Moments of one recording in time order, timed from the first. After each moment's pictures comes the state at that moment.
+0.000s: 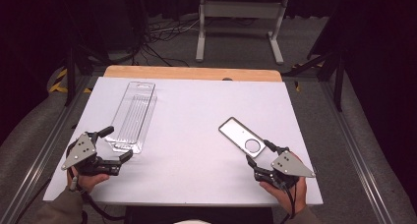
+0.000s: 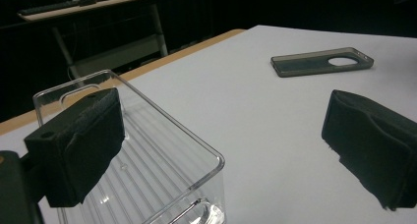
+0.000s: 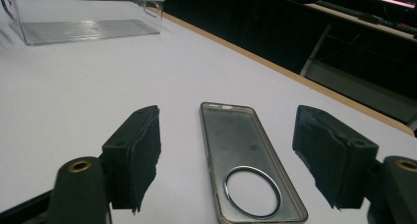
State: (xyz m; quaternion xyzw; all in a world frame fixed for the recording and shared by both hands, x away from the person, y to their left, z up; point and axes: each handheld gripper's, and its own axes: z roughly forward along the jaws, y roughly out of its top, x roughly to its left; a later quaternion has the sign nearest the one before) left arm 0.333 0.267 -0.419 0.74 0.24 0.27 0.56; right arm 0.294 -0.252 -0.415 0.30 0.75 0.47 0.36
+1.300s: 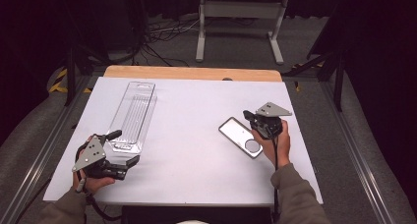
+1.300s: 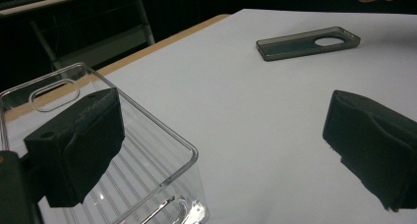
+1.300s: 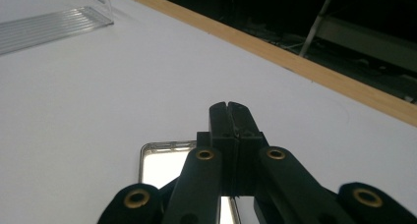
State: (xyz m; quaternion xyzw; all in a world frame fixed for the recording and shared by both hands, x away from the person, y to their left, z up) left arm 0.331 0.255 -0.427 0.77 0.23 0.26 0.54; right arm 0.425 -0.233 -0.392 0.37 0.77 0.43 0.30
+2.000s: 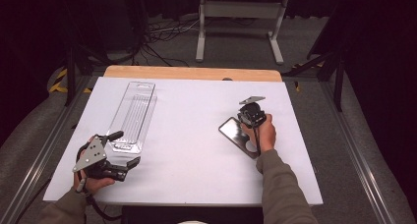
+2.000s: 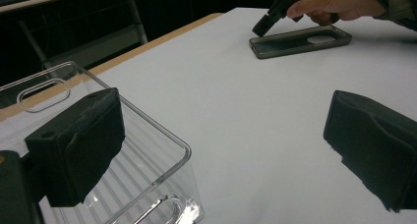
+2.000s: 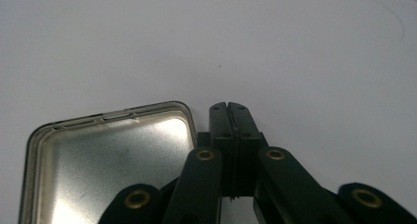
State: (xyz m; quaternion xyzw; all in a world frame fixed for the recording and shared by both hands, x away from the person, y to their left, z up) left arm 0.332 0.255 -0.429 0.77 0.22 0.25 0.55; right arm 0.498 -0.212 -0.441 0.46 0.81 0.28 0.23
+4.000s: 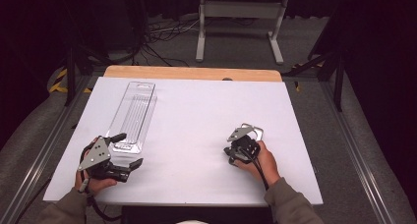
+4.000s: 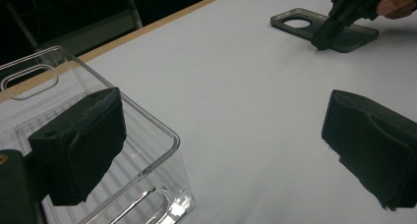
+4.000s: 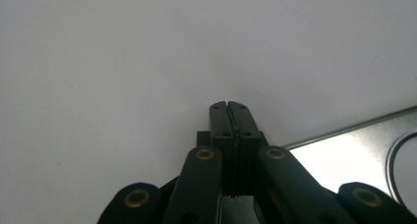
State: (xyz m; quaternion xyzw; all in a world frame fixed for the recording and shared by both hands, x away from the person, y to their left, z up) left arm 0.333 0.249 -0.432 0.78 0.23 0.23 0.53; right arm 0.389 -0.181 -0.442 0.30 0.90 0.29 0.13
